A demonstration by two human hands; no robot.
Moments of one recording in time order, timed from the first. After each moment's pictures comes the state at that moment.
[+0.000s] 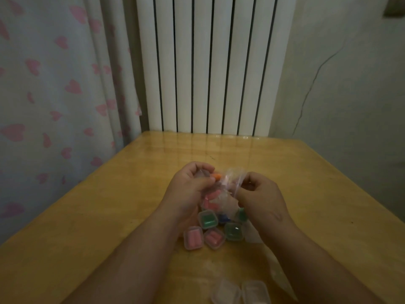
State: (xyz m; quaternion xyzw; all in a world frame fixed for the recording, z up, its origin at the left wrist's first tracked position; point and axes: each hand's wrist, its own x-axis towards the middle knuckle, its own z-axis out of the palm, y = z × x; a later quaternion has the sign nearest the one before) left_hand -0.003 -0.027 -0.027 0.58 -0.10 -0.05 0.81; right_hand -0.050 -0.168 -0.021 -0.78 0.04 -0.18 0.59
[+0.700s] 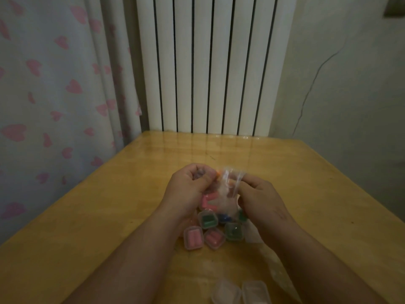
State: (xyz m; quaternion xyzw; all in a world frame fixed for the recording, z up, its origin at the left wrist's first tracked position) left_hand -0.001 -0.029 -0.030 0.62 -0.10 -0.01 0.78; right_hand -0.047 -0.169 -0.022 -0.78 0.03 -0.11 0.61
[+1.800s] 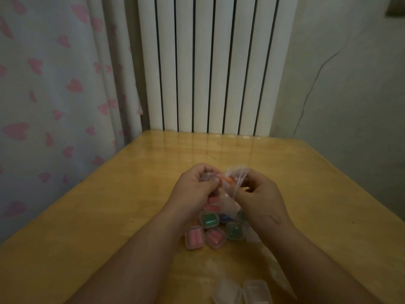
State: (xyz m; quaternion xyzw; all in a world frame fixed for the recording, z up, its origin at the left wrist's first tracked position) left_hand -0.007 -0.031 -0.028 0.69 -0.11 -0.01 0.71; right_hand -0.050 -0.165 -0.025 -0.78 -0.03 -0.21 0.58
